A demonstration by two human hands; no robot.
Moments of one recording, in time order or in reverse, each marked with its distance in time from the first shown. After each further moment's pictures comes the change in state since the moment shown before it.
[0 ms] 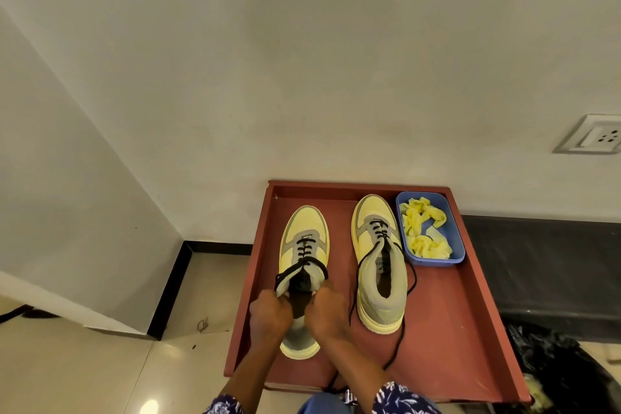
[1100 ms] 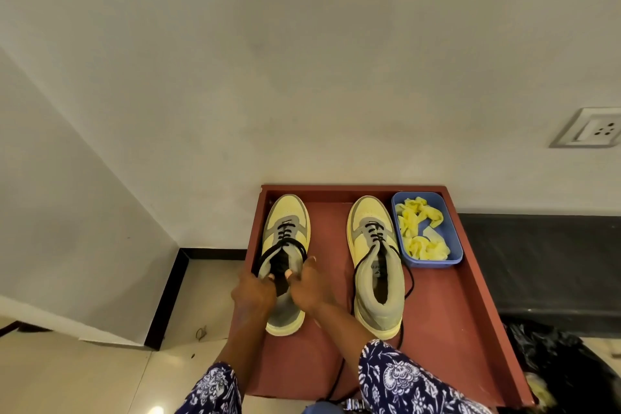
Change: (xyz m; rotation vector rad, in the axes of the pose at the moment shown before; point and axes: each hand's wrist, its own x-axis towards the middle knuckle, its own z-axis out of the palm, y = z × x) left_hand 0.019 0.036 -0.023 -0.122 0.074 -0.123; right_hand 0.036 -0.029 -0.014 0.284 -0.179 -0.025
